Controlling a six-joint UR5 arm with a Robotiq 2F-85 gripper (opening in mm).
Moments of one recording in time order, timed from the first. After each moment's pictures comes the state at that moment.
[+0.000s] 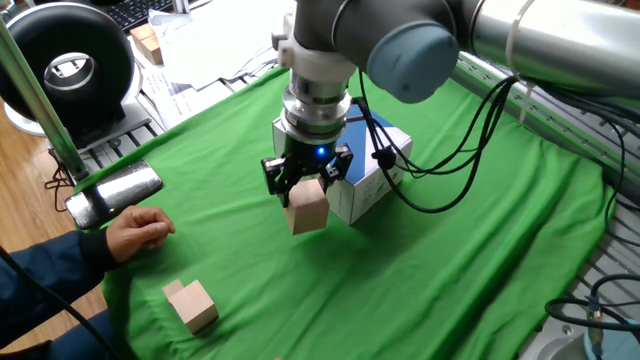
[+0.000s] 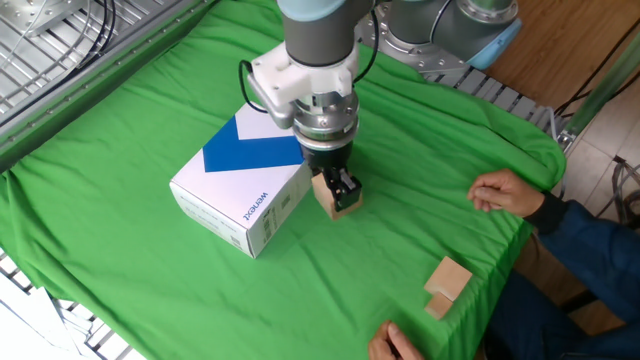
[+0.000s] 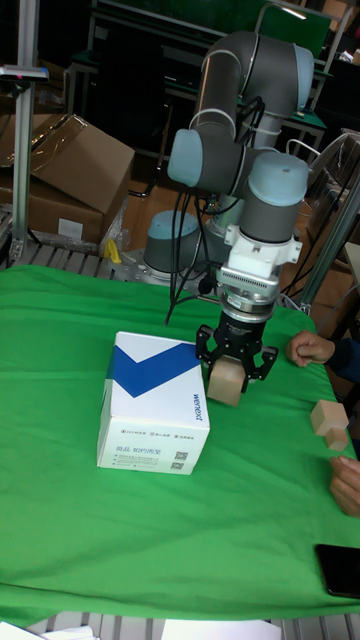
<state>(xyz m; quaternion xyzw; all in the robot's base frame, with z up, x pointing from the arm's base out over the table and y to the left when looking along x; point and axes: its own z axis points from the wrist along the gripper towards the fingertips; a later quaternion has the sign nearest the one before) 0.476 0.128 0.072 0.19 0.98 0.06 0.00</state>
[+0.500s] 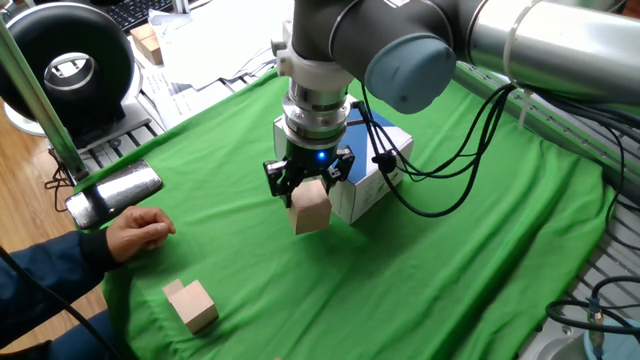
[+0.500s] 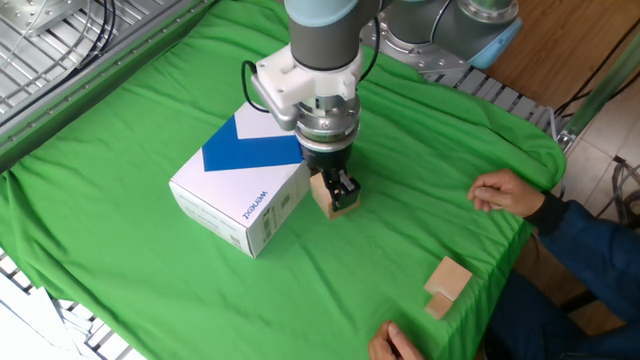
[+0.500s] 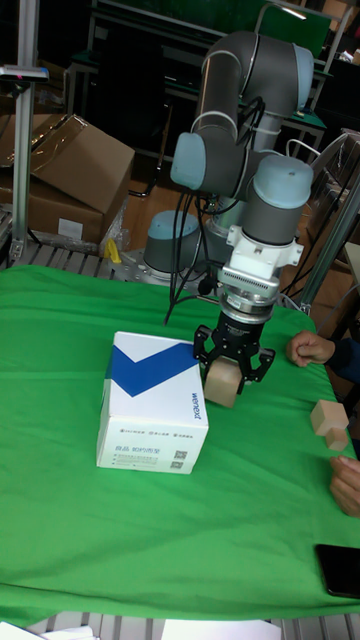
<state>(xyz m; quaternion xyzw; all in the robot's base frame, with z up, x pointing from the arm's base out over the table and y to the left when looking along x) 0.474 0.122 0.070 0.19 0.98 0.04 0.01</state>
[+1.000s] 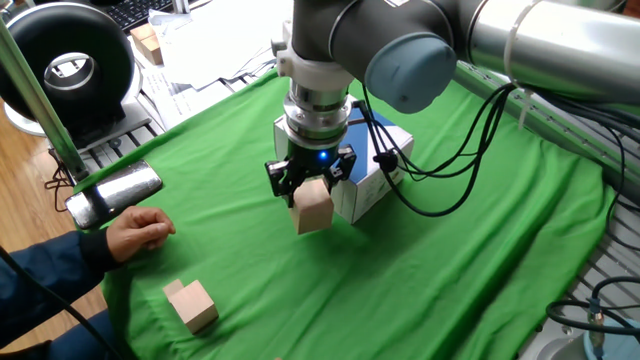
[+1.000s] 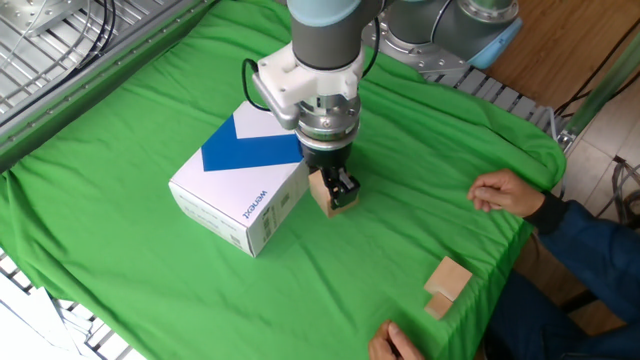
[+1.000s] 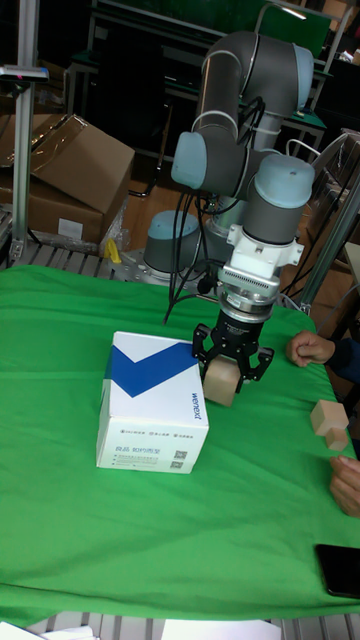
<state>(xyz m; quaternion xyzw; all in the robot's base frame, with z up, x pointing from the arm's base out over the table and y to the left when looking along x) 0.473 0.120 0.071 0.18 0.98 0.04 0.01</state>
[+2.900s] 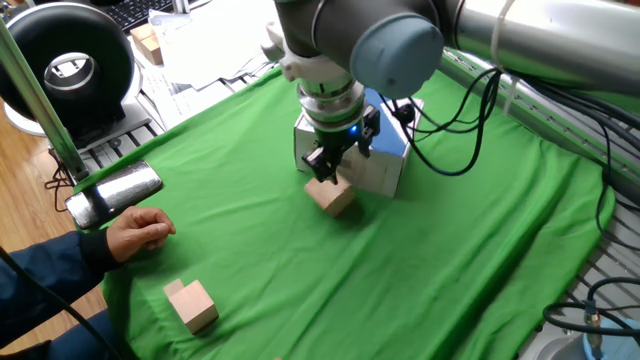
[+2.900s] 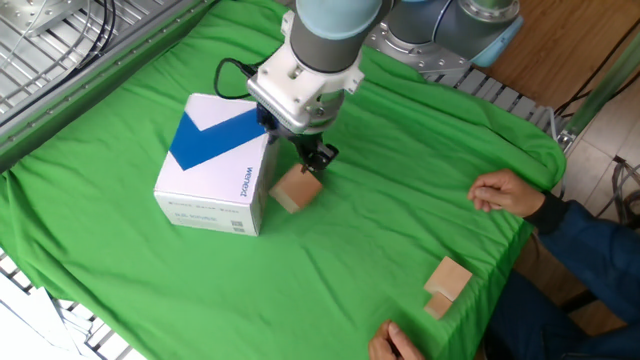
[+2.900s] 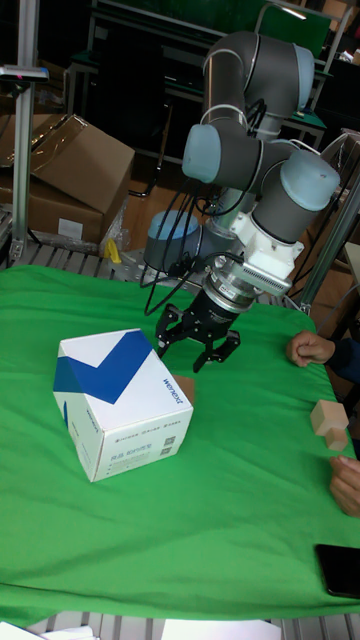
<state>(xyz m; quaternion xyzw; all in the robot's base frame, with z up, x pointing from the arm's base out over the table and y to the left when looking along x) 0.464 0.028 0.095 0.00 0.99 -0.13 -0.02</state>
